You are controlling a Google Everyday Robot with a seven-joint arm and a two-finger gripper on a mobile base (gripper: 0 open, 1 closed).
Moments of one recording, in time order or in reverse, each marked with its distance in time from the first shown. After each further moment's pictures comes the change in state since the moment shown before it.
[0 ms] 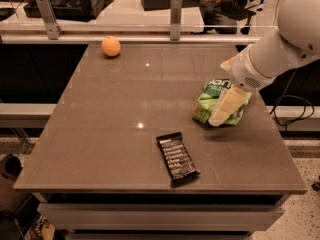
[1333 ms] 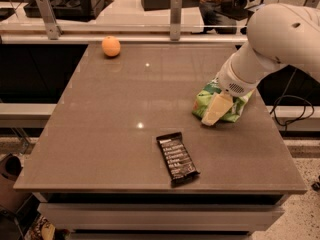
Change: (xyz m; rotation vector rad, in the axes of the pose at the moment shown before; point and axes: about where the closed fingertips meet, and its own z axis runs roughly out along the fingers) arm 0.014 -0.008 0.040 0.023 0.140 0.054
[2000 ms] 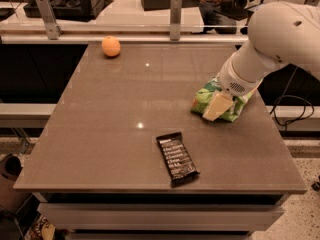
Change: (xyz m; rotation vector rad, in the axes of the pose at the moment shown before) arm -0.001 -0.001 -0.003 0.000 0.000 0.000
